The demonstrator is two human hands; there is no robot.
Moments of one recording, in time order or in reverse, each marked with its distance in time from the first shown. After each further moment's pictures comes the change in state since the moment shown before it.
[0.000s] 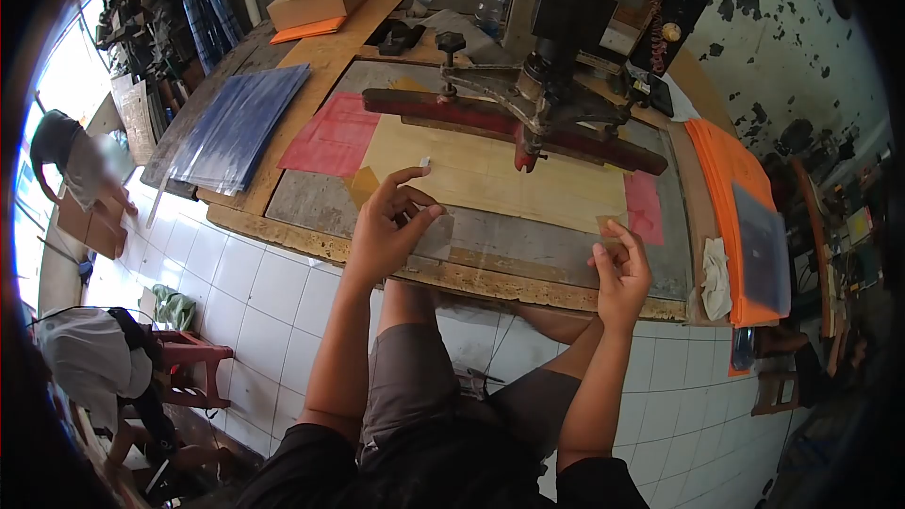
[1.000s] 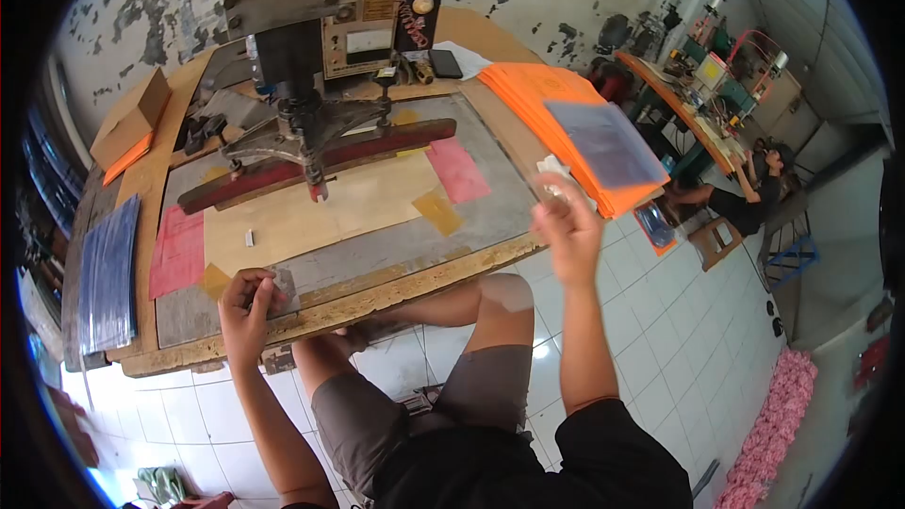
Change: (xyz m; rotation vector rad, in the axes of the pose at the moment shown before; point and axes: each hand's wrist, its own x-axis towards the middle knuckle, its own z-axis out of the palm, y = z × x) left_hand -0.005 -0.019 -0.011 -0.059 -0.159 0.018; right_hand -0.023 -0.072 -0.122 -0.001 0.282 -0.022
